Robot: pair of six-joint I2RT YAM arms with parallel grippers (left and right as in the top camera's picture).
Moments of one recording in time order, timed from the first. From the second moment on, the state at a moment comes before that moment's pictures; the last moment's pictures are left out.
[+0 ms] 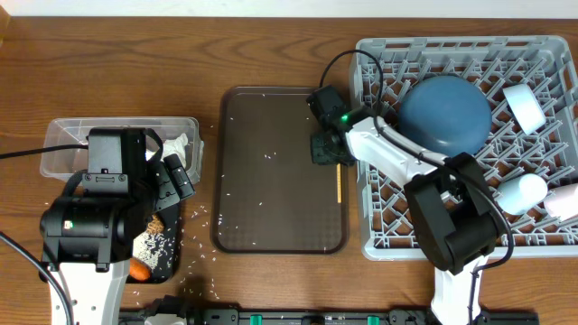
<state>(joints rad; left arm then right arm) -0.04 1.04 1.26 -1.31 -0.17 -0.43 0.54 2.06 1.40 -0.67 0.04 0.46</state>
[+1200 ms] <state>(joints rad) -0.04 1.04 1.26 -1.31 -0.17 -0.43 0.61 2.15 1.54 -0.80 0.19 0.59</state>
